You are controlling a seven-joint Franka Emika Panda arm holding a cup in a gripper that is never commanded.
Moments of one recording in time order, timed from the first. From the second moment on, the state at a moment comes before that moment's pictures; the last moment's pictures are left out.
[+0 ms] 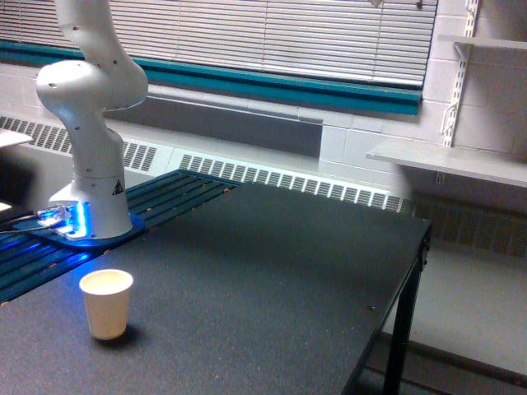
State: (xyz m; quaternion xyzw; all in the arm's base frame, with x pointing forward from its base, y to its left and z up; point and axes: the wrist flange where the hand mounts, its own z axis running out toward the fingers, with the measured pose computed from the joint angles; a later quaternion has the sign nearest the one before) arm 0.549 -0.054 0.667 -0.84 0.35 -0.39 0.10
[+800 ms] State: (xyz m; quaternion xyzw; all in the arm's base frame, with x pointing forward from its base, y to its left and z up) arm 0.541 -0.081 0.618 -0.86 0.35 -0.38 0.07
